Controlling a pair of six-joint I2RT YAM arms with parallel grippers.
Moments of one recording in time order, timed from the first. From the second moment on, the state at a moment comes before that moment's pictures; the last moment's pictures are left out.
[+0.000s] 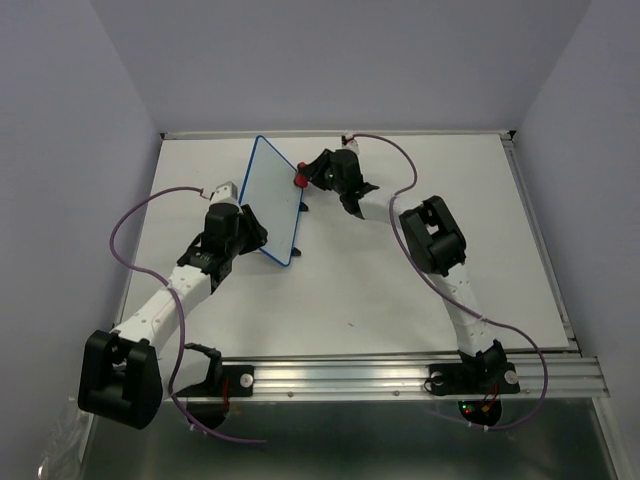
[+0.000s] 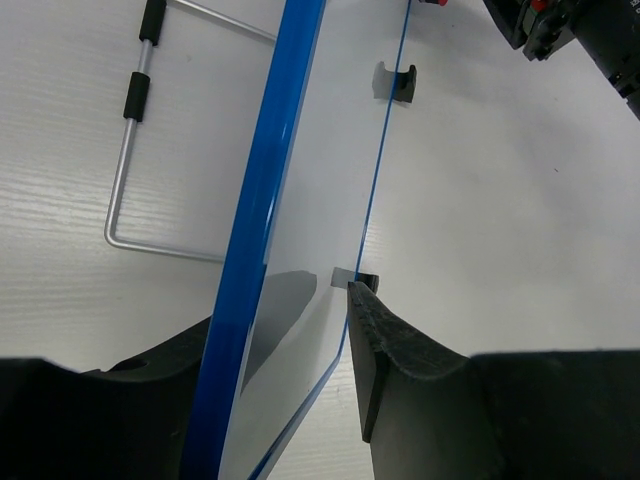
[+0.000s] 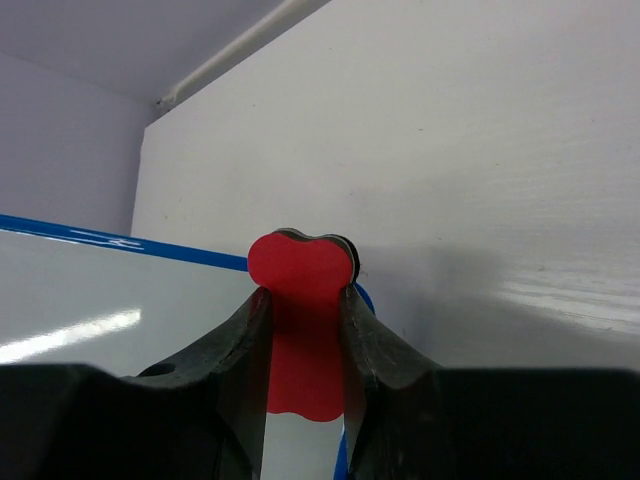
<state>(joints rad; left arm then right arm) -0.31 1.13 0.66 -0.11 -0.07 -0.57 0.56 2.46 1.82 0.37 0.04 0.90</state>
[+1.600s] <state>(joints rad) -0.31 1.15 0.68 -0.13 -0.06 -0.56 0.72 2.23 1.42 0.62 -0.20 0.90</state>
